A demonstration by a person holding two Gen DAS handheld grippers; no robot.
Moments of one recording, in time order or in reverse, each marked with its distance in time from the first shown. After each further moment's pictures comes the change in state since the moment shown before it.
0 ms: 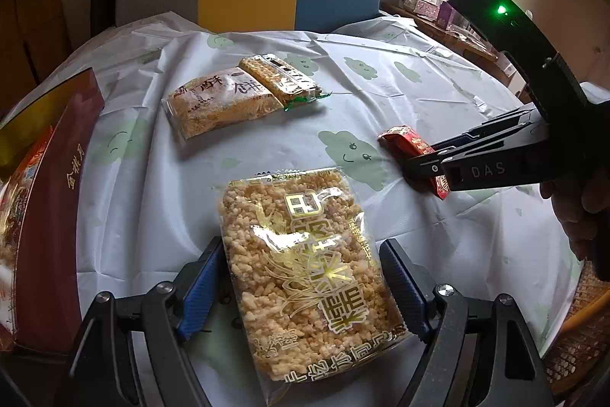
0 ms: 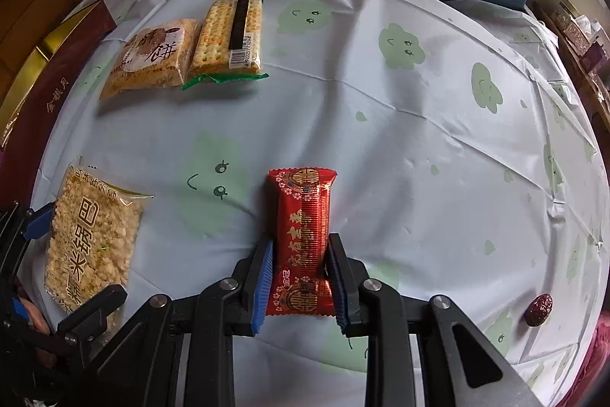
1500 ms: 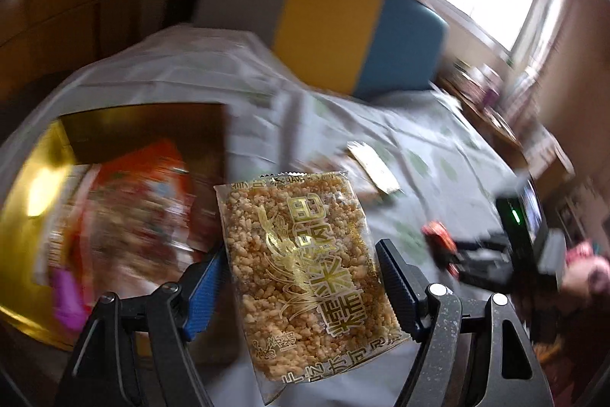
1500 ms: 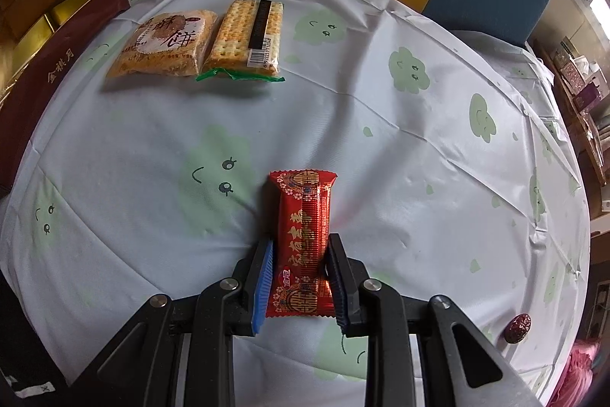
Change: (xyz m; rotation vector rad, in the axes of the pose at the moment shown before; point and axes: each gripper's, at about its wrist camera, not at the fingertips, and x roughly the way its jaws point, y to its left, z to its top) left arm -0.100 0.121 0.037 -0.290 -0.122 0.043; right arm -0.007 0.024 -0.013 -0.109 -0.044 -0.082
